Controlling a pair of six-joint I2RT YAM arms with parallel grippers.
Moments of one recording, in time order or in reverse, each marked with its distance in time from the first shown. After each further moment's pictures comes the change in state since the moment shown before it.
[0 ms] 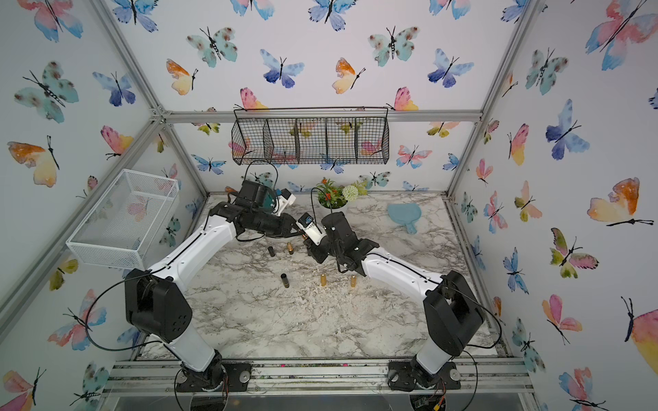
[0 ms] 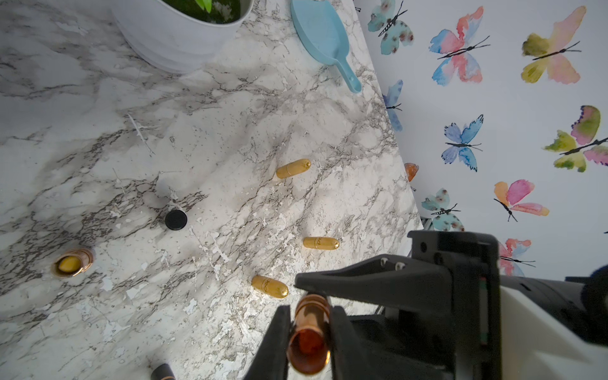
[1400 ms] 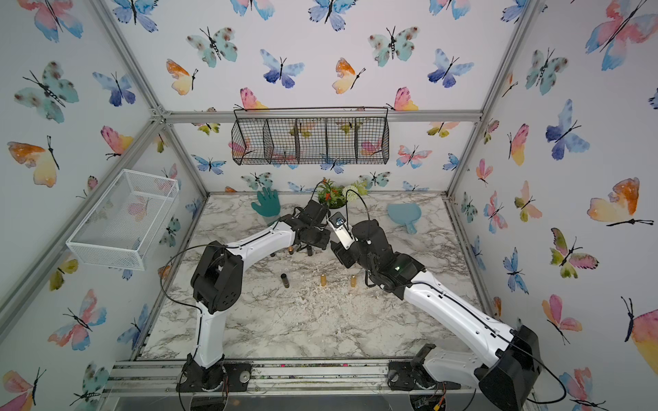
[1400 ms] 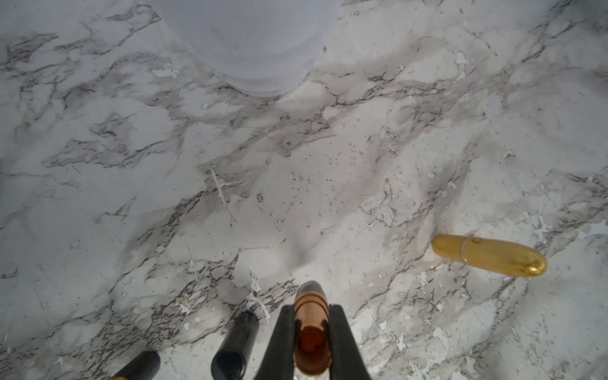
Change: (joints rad) left arm -0.288 0.412 0.153 0.175 -0.778 0.016; right arm 0.000 -0.421 -0.136 -0.214 0.310 0.005
